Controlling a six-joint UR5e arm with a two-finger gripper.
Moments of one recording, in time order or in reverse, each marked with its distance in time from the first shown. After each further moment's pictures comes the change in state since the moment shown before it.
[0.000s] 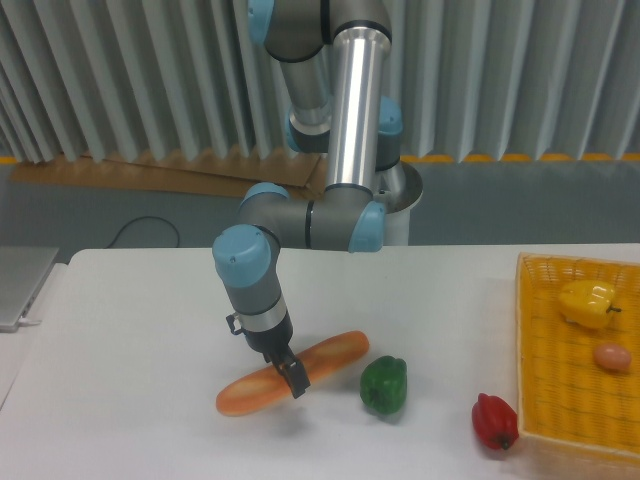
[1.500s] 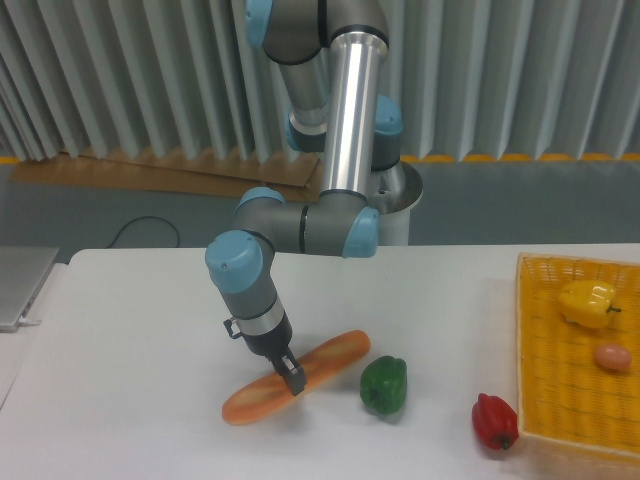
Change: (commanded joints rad) arm -0.008 -0.008 0.002 -0.002 0.054 -0.006
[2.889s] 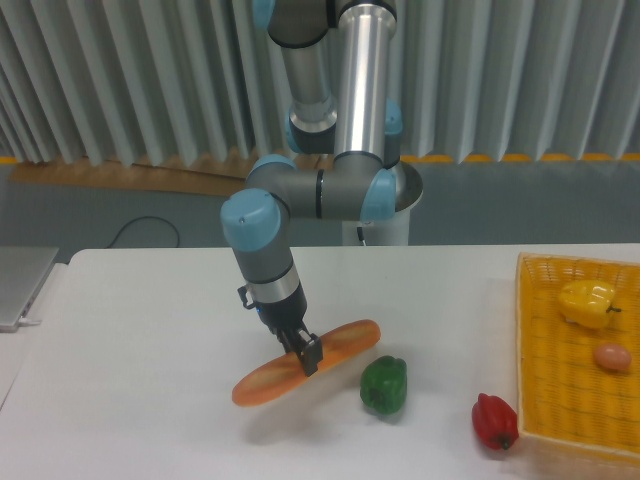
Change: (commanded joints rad) arm 0.075 0.147 -0.003 -0.032 -0.026 -0.021
